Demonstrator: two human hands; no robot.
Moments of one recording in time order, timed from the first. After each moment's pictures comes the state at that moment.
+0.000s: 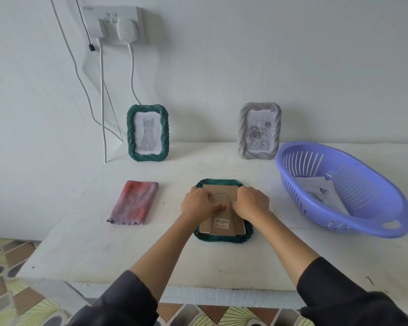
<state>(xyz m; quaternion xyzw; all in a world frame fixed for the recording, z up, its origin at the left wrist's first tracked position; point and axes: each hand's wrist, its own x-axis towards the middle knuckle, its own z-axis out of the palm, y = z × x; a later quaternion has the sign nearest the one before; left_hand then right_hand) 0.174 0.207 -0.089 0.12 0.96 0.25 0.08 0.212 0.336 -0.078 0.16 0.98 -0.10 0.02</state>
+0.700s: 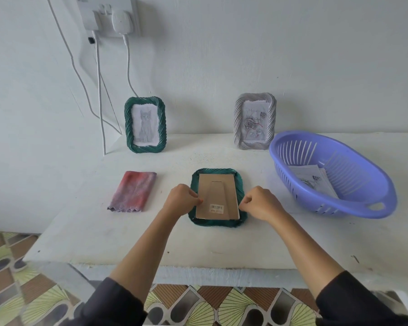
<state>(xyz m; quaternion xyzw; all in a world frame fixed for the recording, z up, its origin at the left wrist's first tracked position) 0.188 0.174 -0.086 0.08 0.93 0.33 0.13 0.262 0.362 -0.081 0.16 0.94 -0.29 0.04</state>
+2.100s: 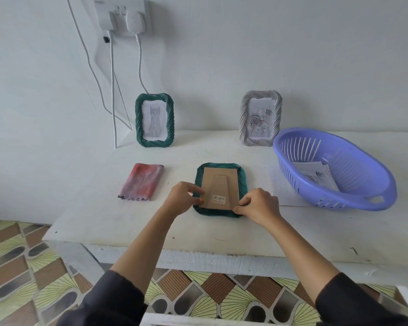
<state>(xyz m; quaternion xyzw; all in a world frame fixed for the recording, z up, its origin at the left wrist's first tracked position) 0.201 0.155 -0.101 0.11 0.91 0.38 0.09 0.279 0.348 -0.100 0.13 0.95 -0.27 -0.06</state>
